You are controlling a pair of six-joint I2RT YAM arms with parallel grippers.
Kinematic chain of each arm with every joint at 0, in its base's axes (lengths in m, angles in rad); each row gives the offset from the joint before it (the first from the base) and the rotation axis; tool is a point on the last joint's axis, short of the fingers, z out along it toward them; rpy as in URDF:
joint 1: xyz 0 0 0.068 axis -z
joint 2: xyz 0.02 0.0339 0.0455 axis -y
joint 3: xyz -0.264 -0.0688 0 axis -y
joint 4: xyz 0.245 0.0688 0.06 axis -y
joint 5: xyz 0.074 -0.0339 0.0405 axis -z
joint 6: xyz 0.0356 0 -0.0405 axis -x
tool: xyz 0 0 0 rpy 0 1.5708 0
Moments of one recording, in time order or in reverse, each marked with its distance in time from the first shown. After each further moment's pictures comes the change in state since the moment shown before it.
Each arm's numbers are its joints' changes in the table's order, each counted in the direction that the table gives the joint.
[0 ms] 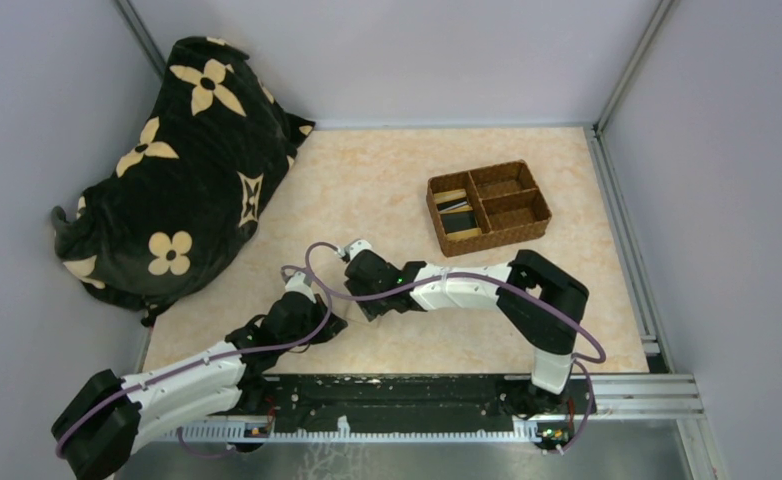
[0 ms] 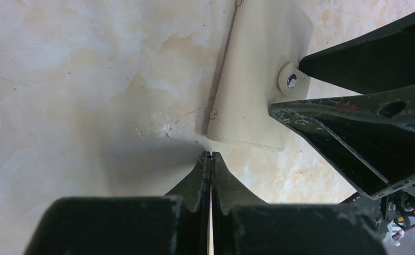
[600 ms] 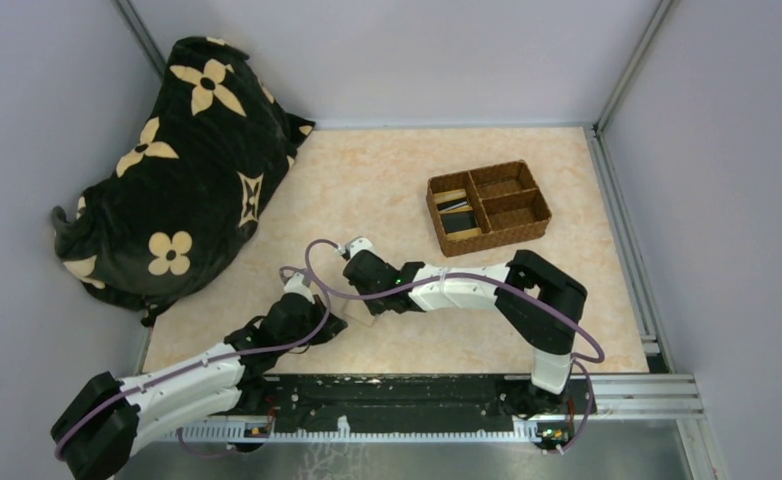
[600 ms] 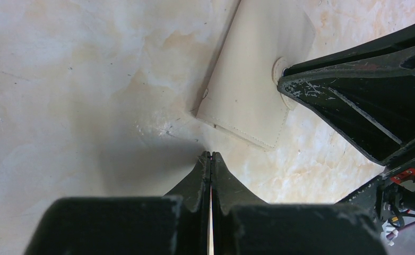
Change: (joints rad) left arm 0.000 0.017 -0.012 0.002 0.001 0.018; right arm -0.006 -0.017 0.006 0.014 0.046 -0.042
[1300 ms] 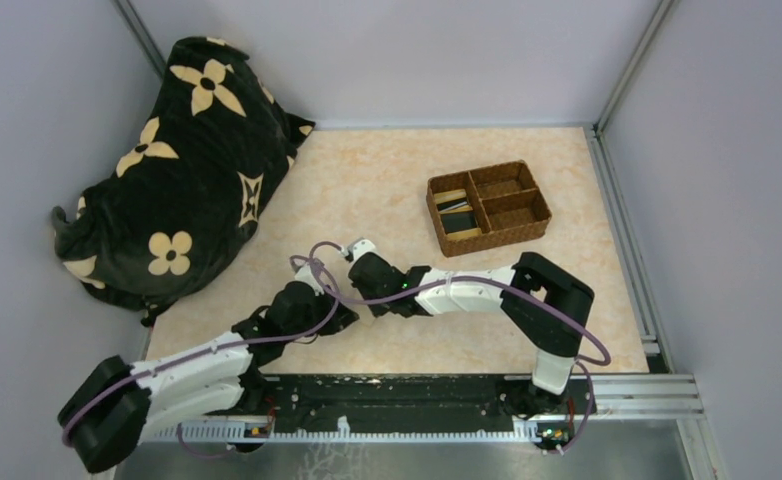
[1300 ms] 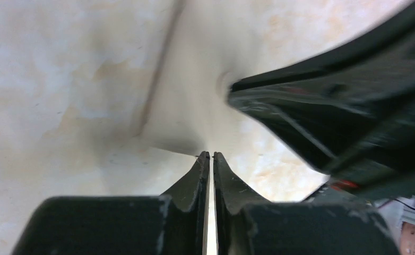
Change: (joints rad) left arm -0.012 -0.067 0.089 0.071 0.100 -0.040; right arm -0.001 0.035 -0.062 0.076 -0.005 0.023
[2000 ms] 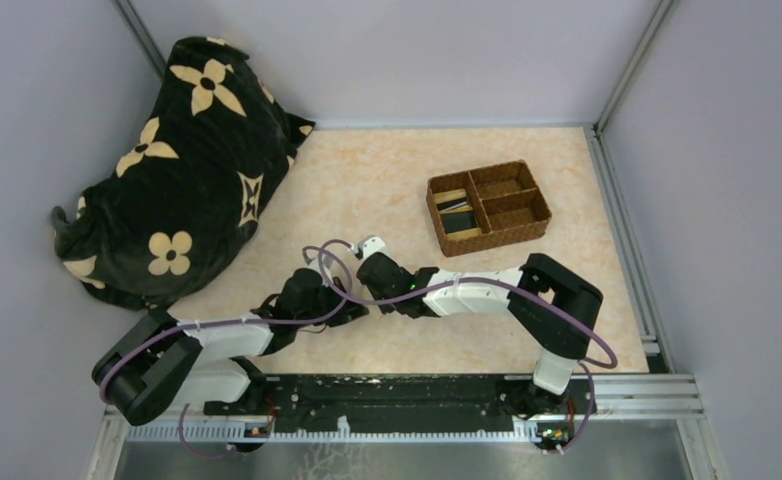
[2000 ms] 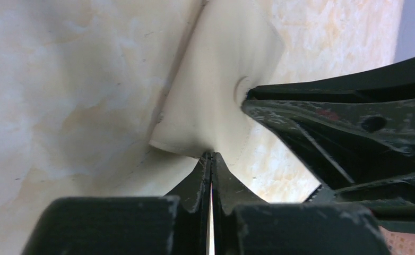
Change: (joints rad) left arm -0.085 -0.389 0.029 0.307 0.164 0.006; right arm 0.016 0.040 -0.061 0.026 0.061 0.000
